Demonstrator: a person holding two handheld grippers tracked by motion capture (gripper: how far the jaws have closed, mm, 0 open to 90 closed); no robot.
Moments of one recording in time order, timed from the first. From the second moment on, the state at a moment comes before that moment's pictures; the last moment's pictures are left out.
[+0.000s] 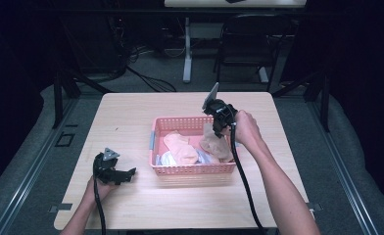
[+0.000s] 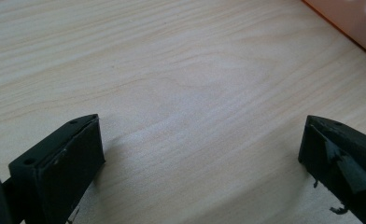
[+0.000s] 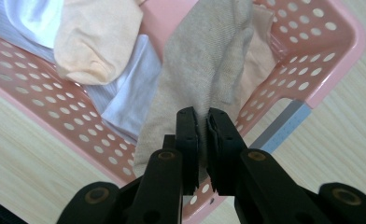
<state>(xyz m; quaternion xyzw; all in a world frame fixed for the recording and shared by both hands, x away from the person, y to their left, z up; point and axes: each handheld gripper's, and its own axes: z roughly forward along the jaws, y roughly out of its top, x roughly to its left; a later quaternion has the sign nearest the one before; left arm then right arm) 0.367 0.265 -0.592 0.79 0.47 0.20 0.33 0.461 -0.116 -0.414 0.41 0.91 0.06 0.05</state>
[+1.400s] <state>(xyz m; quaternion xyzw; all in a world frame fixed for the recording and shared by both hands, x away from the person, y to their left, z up) 0.367 0.265 -0.592 0.79 0.47 0.20 0.33 0.443 -0.213 -0.343 0.47 0.87 0.08 0.11</state>
